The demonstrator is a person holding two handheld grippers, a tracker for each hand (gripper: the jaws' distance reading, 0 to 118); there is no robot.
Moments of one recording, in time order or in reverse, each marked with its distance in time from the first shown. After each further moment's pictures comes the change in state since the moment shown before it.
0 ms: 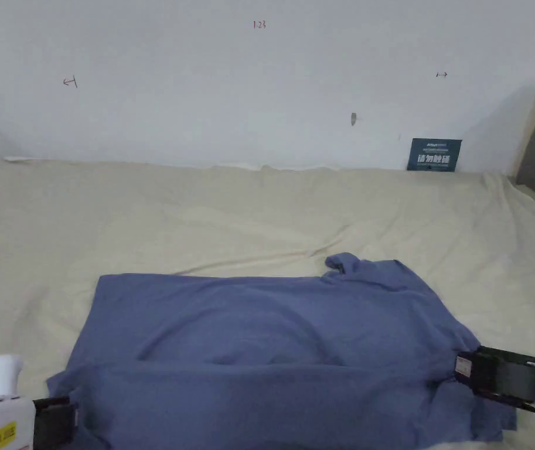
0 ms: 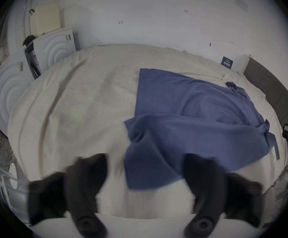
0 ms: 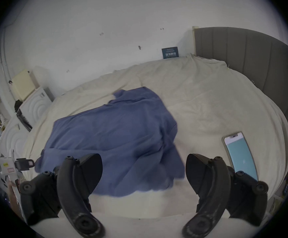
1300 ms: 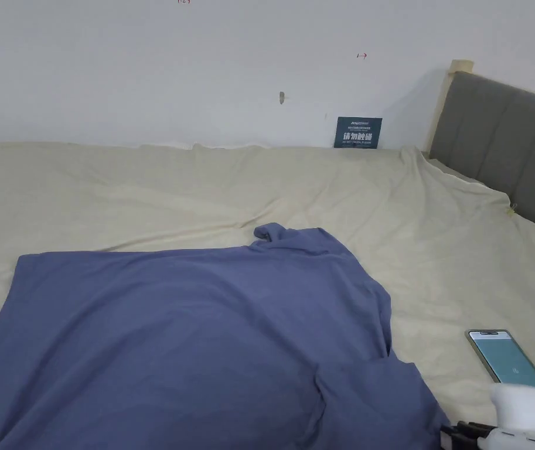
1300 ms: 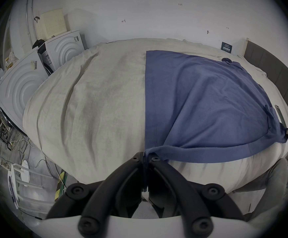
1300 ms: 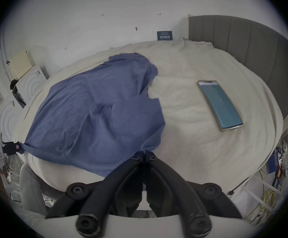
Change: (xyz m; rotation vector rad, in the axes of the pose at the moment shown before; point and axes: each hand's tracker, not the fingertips) left arm -0.006 -0.086 0.057 -0.056 0.047 -0.072; right arm 0.033 -0.100 0.050 -0.121 -0.116 0.063
